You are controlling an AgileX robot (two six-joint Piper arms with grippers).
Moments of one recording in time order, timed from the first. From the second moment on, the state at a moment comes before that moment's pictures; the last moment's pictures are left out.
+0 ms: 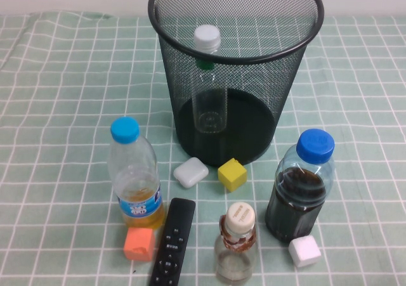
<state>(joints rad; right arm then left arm) -0.02 -0.01 0.03 0.04 0.37 -0.08 -0.50 0.34 -0.50 0.23 0.48 -0.11</state>
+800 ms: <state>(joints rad) -0.02 -0.01 0.03 0.04 0.37 -0.08 -0.07 -0.01 0.02 0.01 -0.06 0.04</state>
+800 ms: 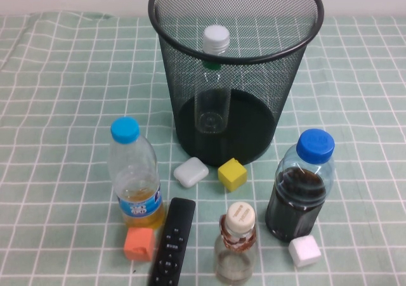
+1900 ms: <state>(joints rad) -0.02 -0.01 0.03 0.04 0.37 -0.08 -0.07 -0.01 0.03 0.03 0.35 0.03</state>
